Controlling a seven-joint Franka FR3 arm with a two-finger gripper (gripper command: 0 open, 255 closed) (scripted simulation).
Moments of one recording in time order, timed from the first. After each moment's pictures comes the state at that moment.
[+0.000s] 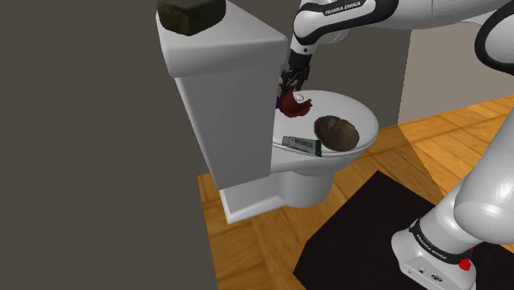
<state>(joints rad) -0.02 0.19 -0.05 -1.76 0.13 2.01 -0.19</state>
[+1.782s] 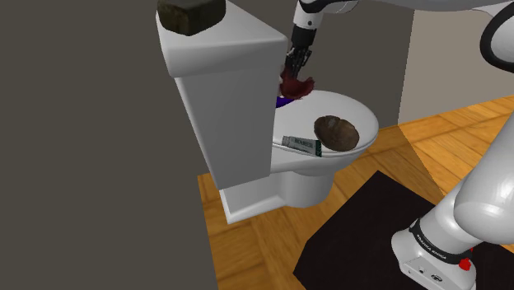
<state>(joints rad) -0.03 0.17 -0.05 -1.59 0.12 1.82 -0.17</state>
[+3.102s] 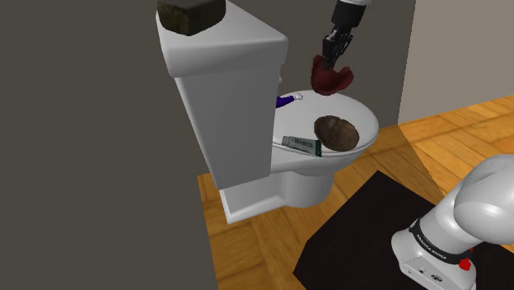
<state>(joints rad) -0.03 -0.26 -0.05 -1.89 0.10 1.69 -0.16</state>
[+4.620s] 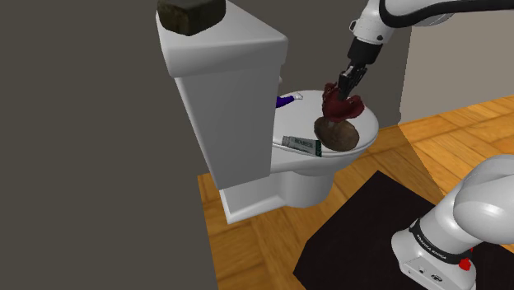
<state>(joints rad) -0.04 -0.50 -0.05 -2.30 0.09 1.85 -0.18</state>
